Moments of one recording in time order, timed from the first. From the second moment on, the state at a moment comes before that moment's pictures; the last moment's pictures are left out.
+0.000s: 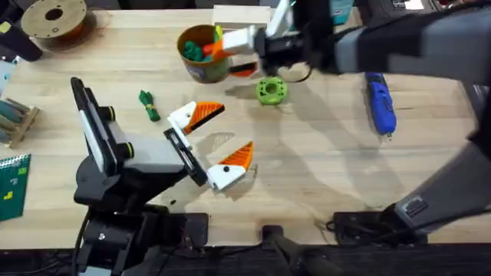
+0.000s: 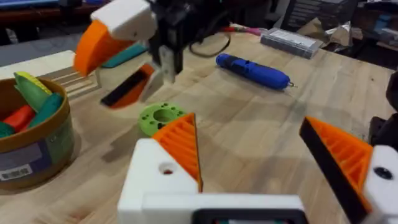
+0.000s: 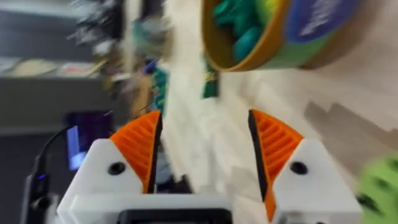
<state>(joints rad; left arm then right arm) -0.14 0.01 0.01 -0.07 0.82 -0.06 0.43 1.89 1.15 0.16 -0.90 0.79</state>
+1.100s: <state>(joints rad) -0.14 0.01 0.01 -0.07 0.82 -0.06 0.61 1.80 1.27 -0.58 0.00 -0.03</state>
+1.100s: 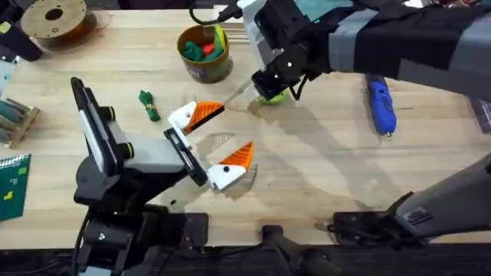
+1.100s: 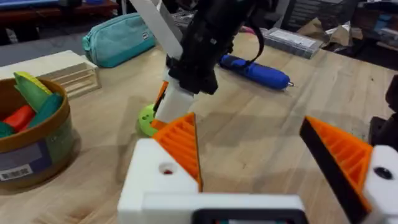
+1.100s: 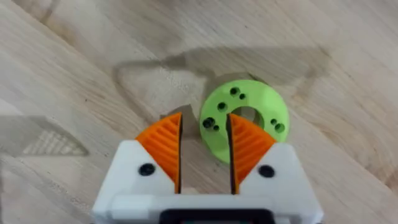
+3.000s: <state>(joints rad) -0.14 0.01 0.01 -0.07 0.82 -0.06 0.64 1.58 1.52 -0.92 -0.22 -0.03</state>
